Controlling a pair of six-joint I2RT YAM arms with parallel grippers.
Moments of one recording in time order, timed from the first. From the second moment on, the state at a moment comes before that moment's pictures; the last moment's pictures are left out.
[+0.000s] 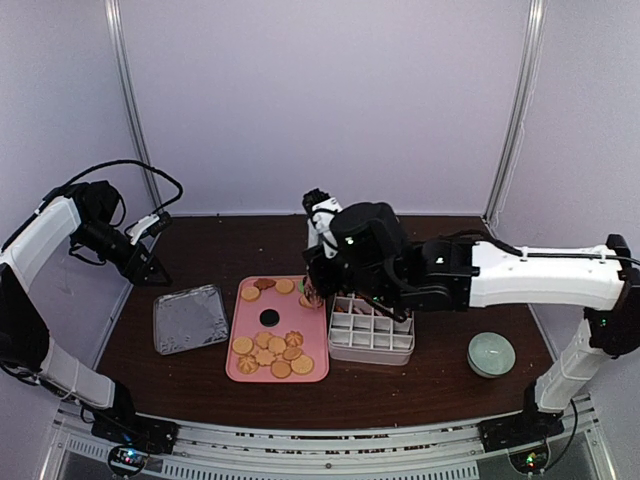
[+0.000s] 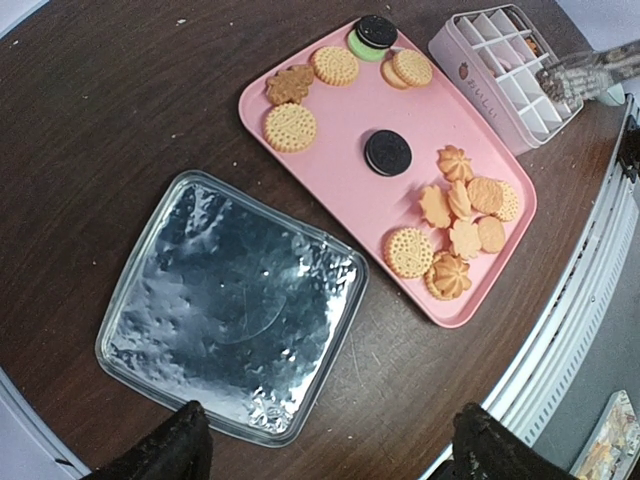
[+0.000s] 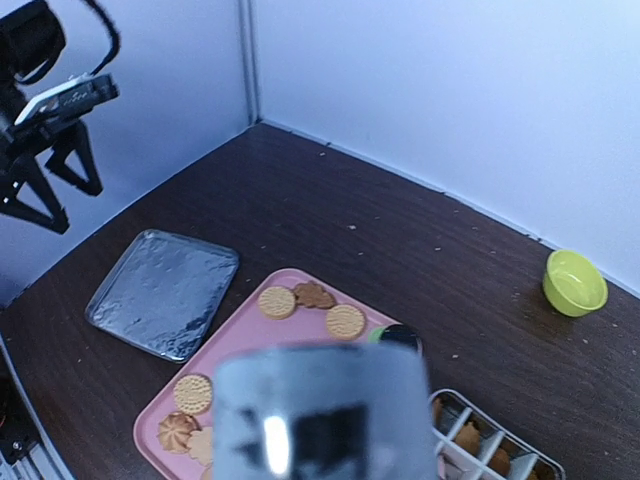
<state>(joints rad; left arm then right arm) 0.09 1.39 1.31 -1.28 0.58 0.74 1.22 1.59 1.40 -0.24 0.57 0.24</state>
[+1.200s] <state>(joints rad) 0.09 1.39 1.31 -1.28 0.58 0.74 1.29 1.99 1.65 -0.24 0.43 0.24</state>
